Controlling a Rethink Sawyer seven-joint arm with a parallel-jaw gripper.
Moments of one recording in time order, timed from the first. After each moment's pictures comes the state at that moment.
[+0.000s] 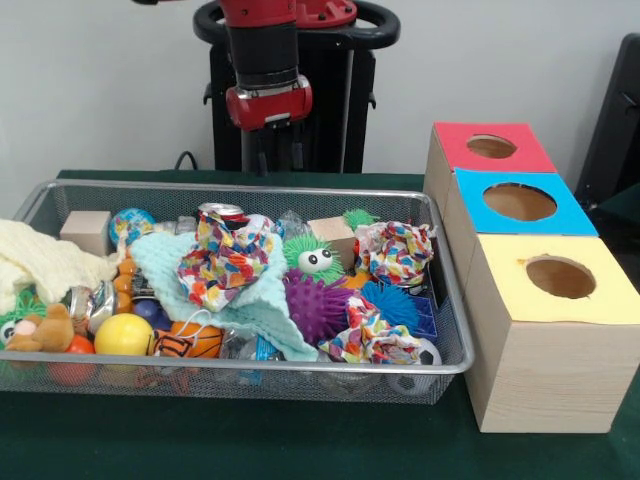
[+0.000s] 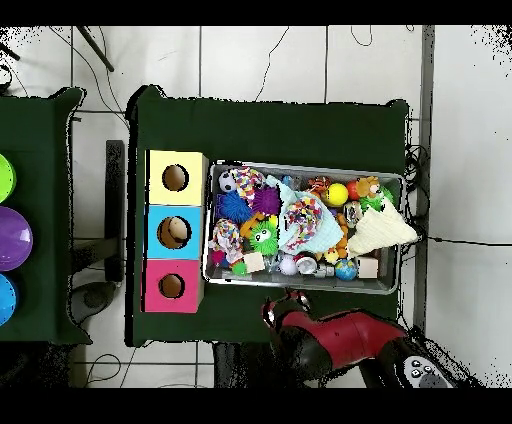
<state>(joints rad) -0.72 -0.72 0.29 2.19 -0.84 0.06 1.58</state>
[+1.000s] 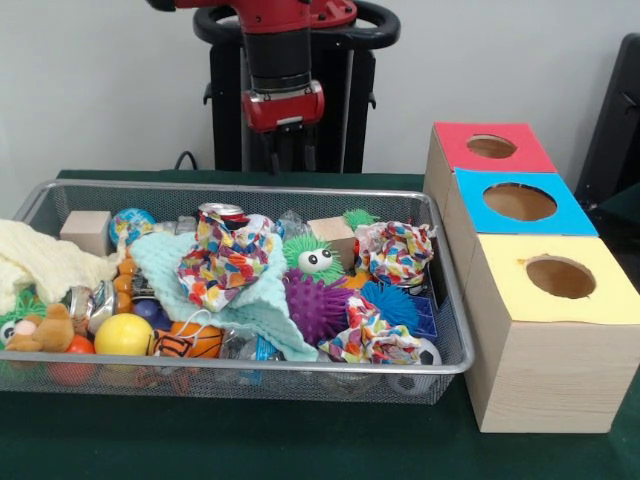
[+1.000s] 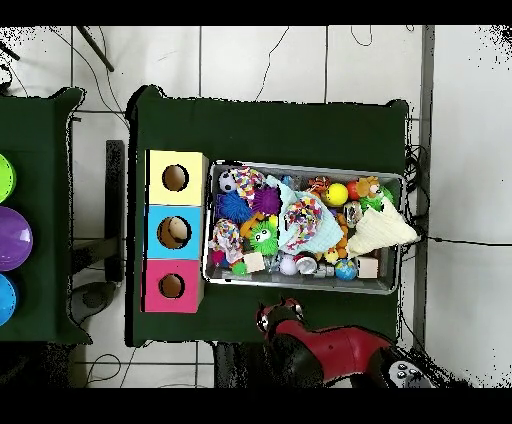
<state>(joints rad) -0.65 -0.65 0.15 2.21 -0.74 -0.10 1.58</state>
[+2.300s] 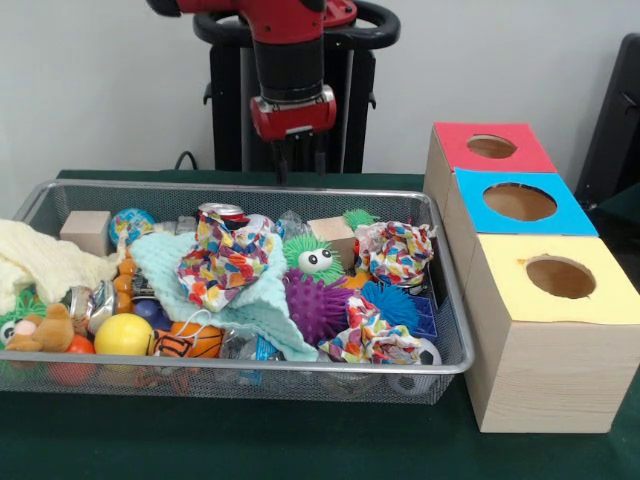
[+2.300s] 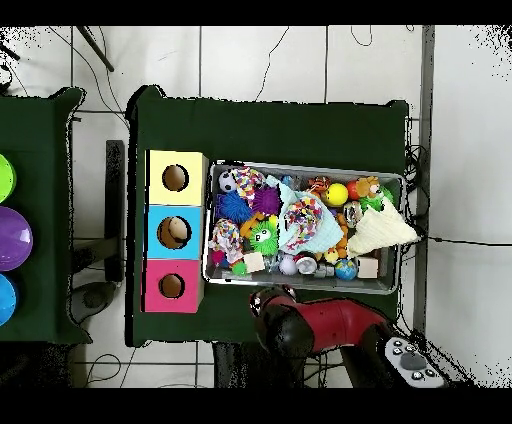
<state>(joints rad) -0.62 -0.66 0.25 2.14 -0.61 0.16 1.58</state>
